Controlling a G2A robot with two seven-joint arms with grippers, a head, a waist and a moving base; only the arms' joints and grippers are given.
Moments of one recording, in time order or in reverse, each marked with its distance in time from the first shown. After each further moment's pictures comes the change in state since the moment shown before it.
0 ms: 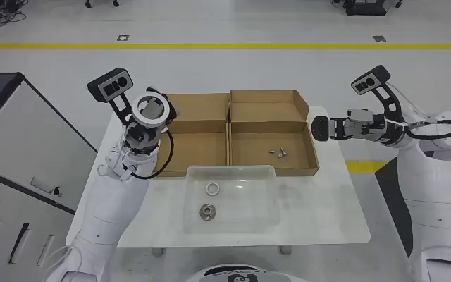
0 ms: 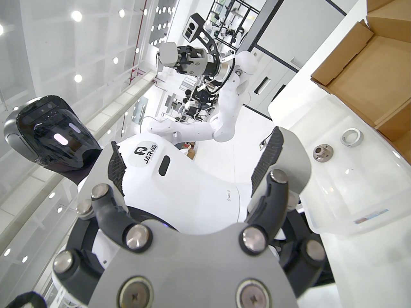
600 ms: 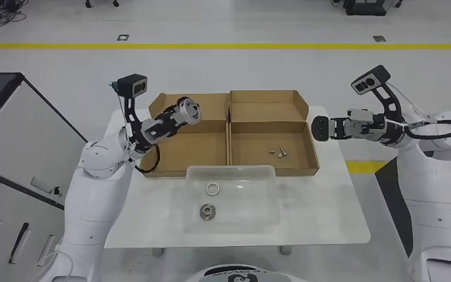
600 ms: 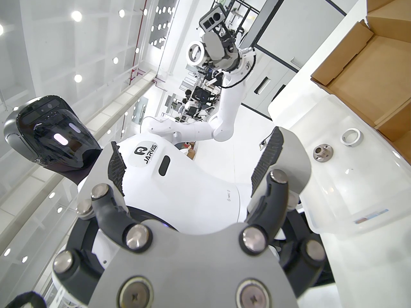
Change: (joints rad) left arm 0.040 0.043 -0.149 0.047 0.378 0.330 -0.121; right arm 0.000 0.000 0.000 0.000 0.000 0.000 0.000
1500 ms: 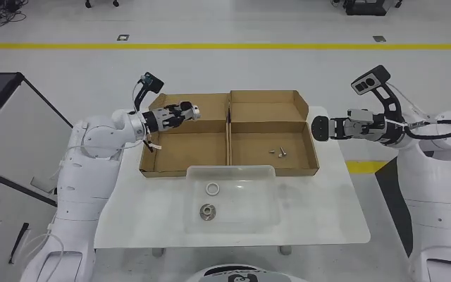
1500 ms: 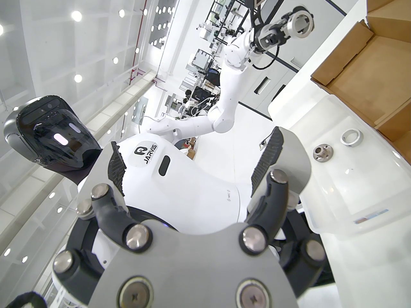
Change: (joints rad) left arm -0.181 0.039 0.037 0.206 0.798 0.121 -0.012; right arm 0.000 0.000 0.000 0.000 0.000 0.000 0.000
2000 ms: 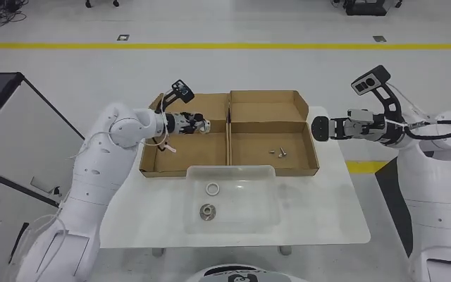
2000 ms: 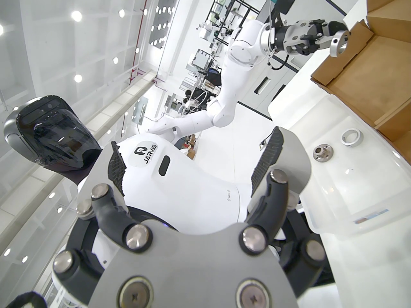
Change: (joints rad) left arm -0.189 -0.020 0.248 0.164 0.257 -0.070 -0.032; right arm 0.000 0.000 0.000 0.000 0.000 0.000 0.000
